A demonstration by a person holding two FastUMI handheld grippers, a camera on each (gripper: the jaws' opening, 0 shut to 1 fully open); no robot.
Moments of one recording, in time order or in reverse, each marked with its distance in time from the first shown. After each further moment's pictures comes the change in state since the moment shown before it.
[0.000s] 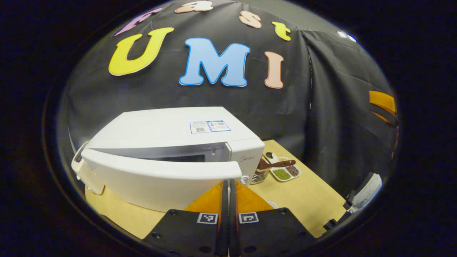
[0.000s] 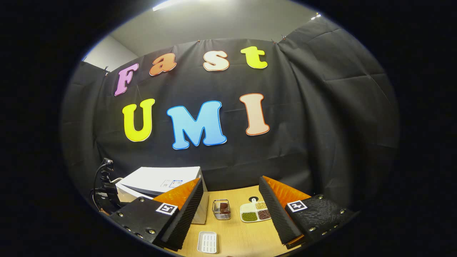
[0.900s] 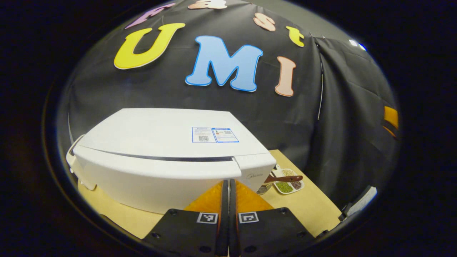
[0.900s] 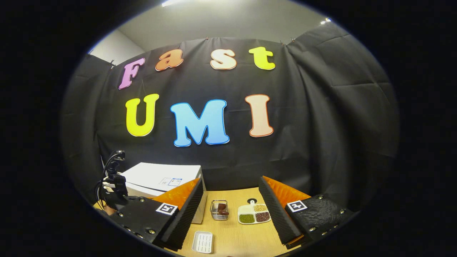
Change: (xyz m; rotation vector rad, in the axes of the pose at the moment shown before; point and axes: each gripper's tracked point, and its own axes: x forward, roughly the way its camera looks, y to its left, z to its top) left arm 0.036 0.008 0.018 -0.069 -0.033 0.021; right arm 0.012 0.009 0.000 -0.047 0.010 0.023
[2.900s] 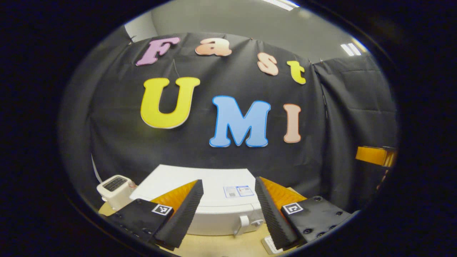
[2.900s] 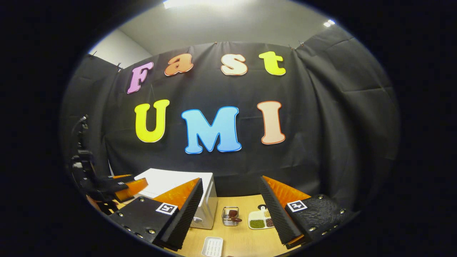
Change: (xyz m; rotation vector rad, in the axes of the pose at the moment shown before) left arm -0.171 0.034 0.163 0.076 -0.422 0.178; right arm -0.002 0.042 0.044 0.010 -0.071 0.072
